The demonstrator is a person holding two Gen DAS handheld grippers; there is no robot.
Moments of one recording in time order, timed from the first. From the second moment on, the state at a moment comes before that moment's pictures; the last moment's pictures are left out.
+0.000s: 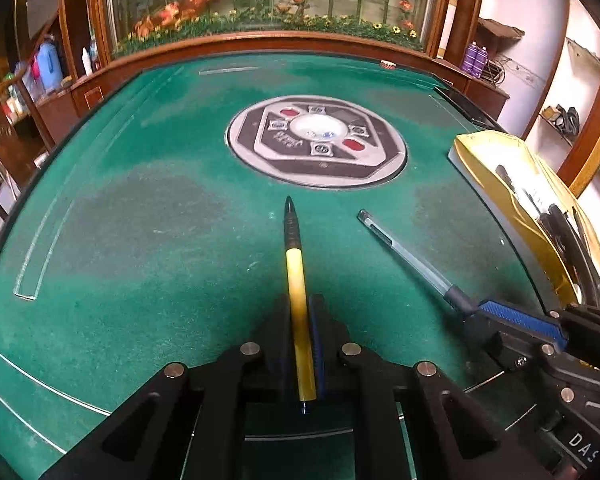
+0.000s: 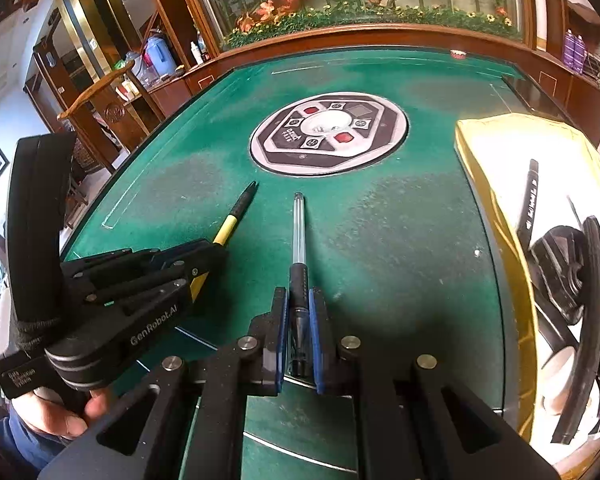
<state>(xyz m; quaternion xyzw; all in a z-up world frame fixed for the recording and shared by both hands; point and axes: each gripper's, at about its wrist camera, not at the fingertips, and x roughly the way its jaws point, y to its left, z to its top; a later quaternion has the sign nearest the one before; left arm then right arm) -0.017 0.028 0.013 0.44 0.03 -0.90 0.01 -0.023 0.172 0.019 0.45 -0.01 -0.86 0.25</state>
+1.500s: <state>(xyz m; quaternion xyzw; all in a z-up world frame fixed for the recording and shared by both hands) 0.002 0.039 0.024 0.41 0.00 -0.91 0.03 -0.009 0.173 0.005 0.46 0.05 -0.85 0.23</state>
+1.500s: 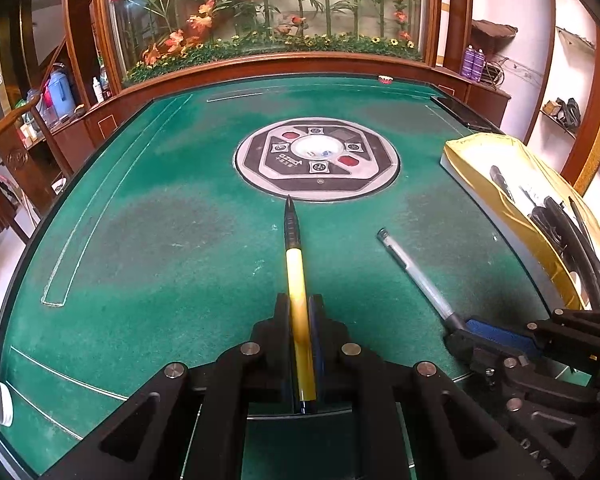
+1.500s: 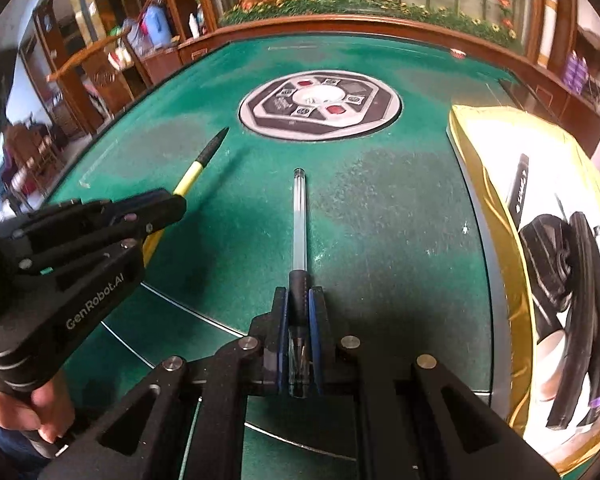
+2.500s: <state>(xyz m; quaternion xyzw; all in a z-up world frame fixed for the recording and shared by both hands) 0.002 0.116 0.070 0.37 -0.07 -0.93 0.00 0.009 0.261 0.061 0.38 -0.05 -0.90 0.21</state>
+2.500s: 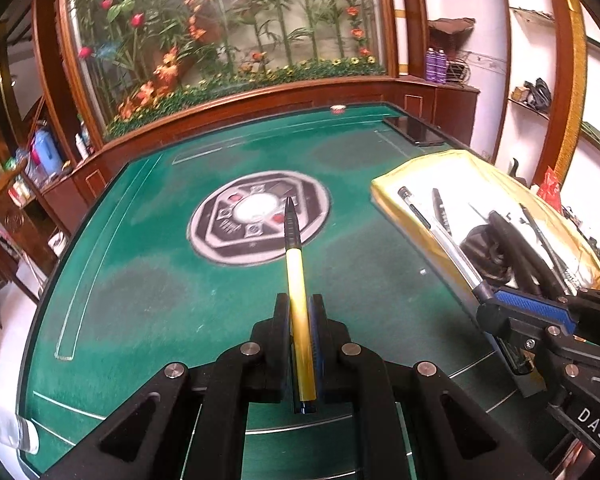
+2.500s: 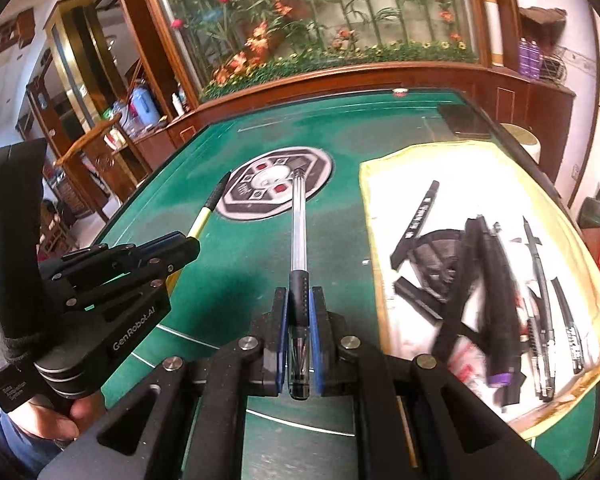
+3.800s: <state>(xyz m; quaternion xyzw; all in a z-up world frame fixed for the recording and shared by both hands) -0.065 0.273 0.054 0.43 -0.02 -0.88 -0.18 -0.015 0.396 0.025 0.40 -0.12 -0.90 0.09</state>
